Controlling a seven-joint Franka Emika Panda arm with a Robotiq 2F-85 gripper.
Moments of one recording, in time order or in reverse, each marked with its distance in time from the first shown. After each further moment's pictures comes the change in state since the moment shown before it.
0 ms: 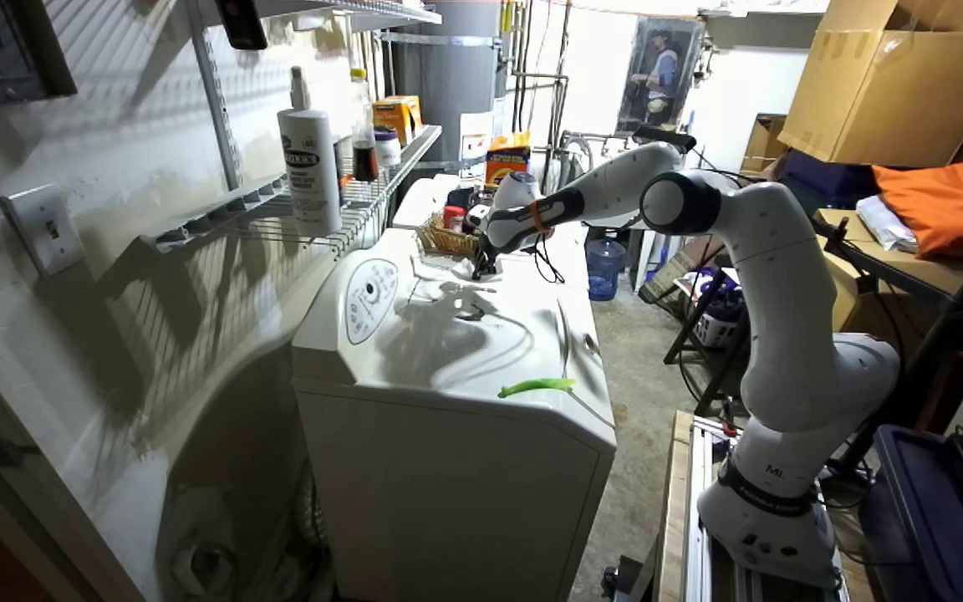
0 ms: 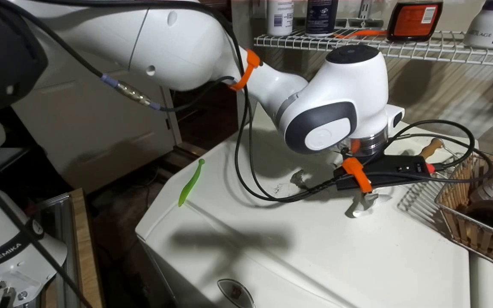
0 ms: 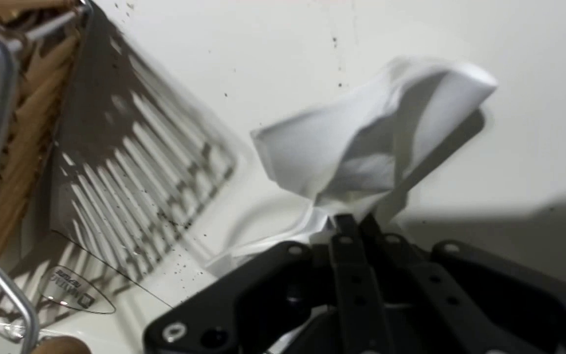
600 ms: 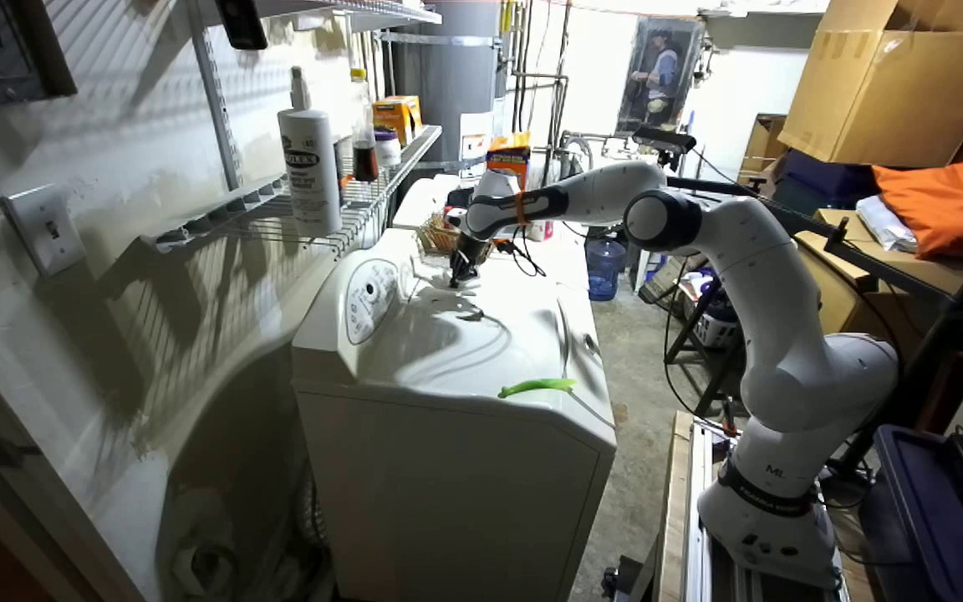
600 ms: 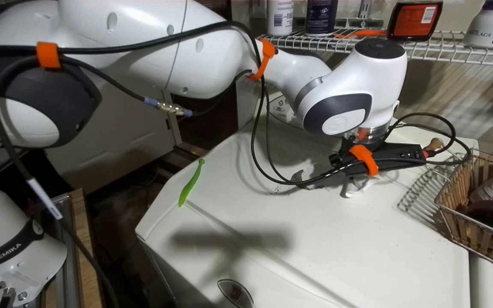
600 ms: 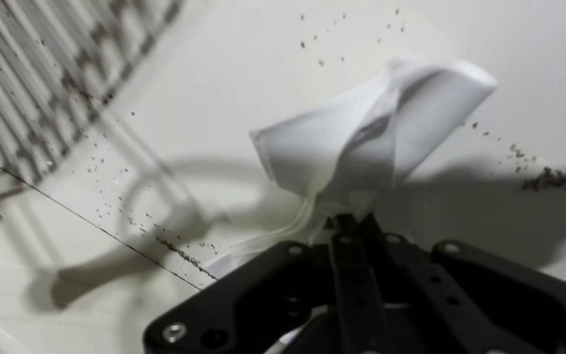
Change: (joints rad) arm -0.003 0.159 0.139 0.277 0.061 -0.278 -0.168
